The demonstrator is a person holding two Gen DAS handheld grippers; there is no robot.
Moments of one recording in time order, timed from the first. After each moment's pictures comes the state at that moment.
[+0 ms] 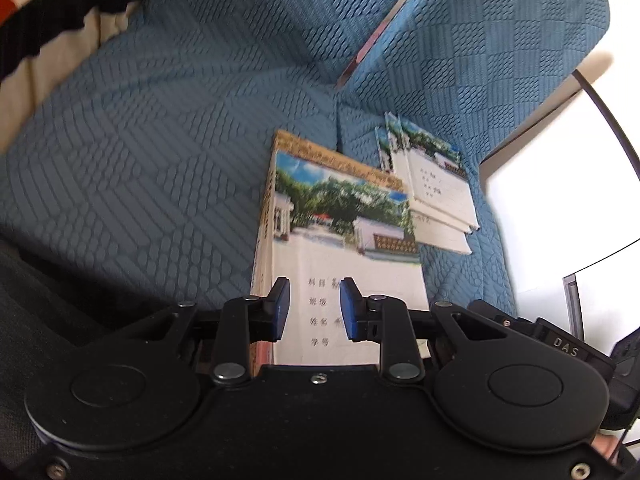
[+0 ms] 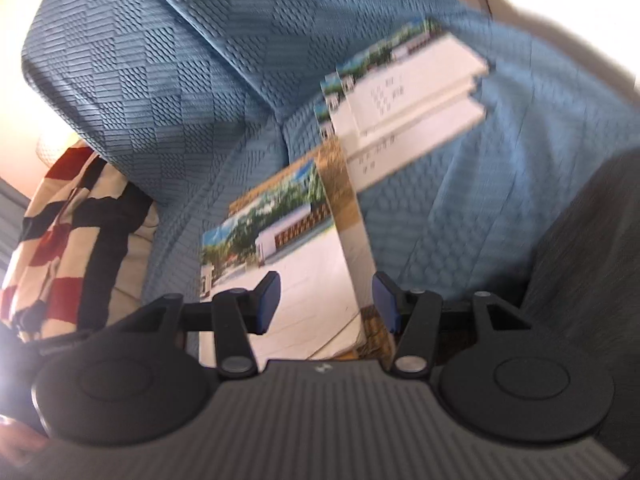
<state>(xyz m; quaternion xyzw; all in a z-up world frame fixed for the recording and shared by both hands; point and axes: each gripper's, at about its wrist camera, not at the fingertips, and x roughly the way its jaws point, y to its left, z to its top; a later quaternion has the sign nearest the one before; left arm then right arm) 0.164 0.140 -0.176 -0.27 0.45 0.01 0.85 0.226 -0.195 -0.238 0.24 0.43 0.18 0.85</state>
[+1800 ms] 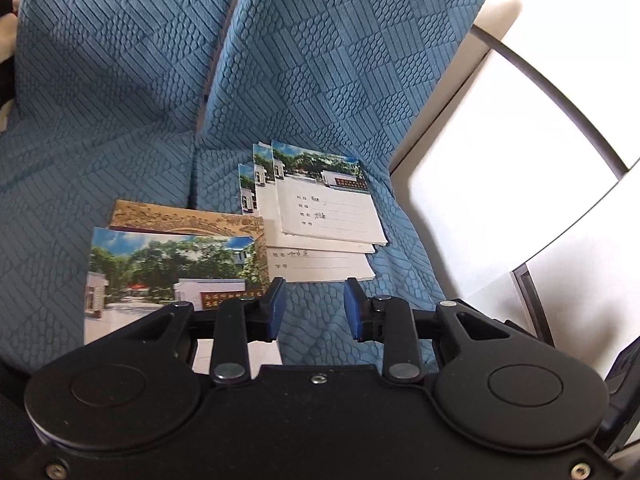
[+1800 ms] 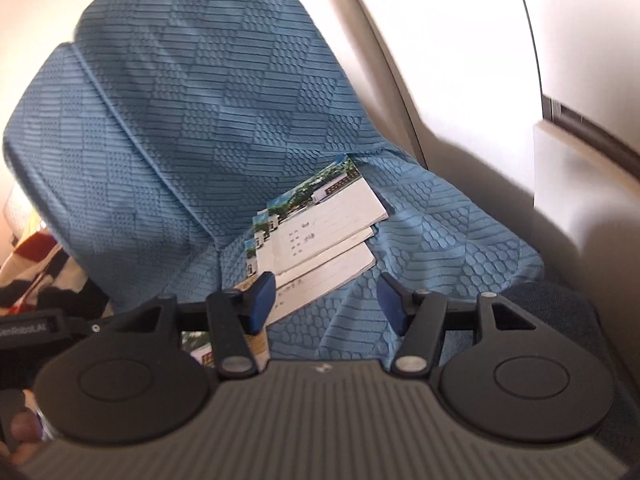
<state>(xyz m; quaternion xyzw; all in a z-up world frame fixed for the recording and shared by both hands) 0.231 0.000 -0.136 -0.19 0.41 -0.06 0.89 0.235 -0.282 -0.223 0.26 0.32 0.08 0.91</state>
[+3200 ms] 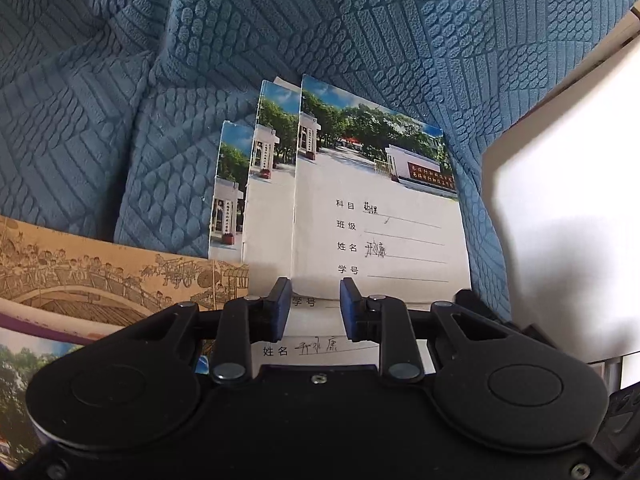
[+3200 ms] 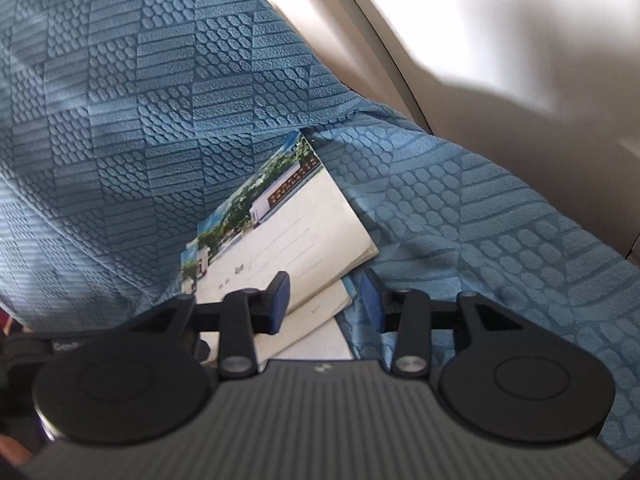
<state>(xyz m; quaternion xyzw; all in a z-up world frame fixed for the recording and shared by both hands) 0.428 -0.016 -0.269 -0.23 0.52 -0.01 0.82 0.411 -0.294 -0.319 0.35 0.35 0.07 0.87</state>
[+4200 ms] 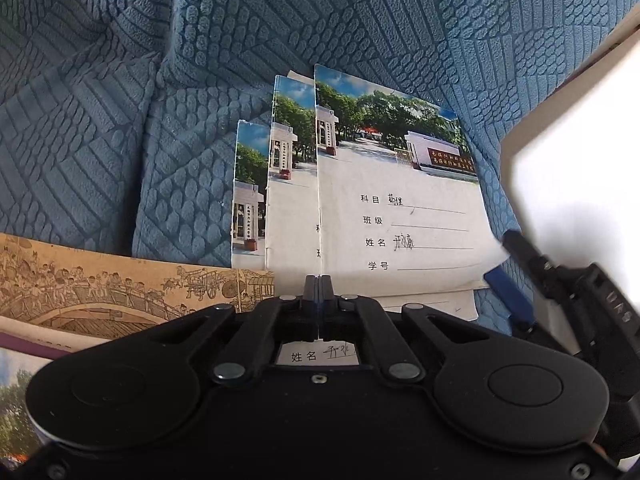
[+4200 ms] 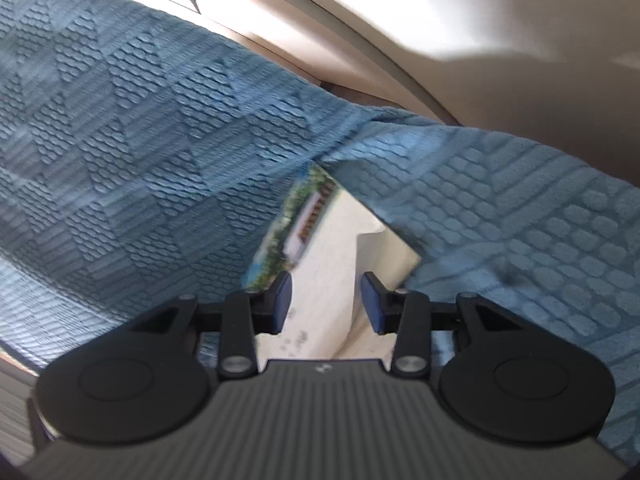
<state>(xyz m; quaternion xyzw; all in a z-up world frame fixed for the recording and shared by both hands) 0.436 -0.009 -0.274 -0.20 0.54 0.00 0.82 0.428 -0.301 -0.322 0.47 0.31 0.10 0.82</state>
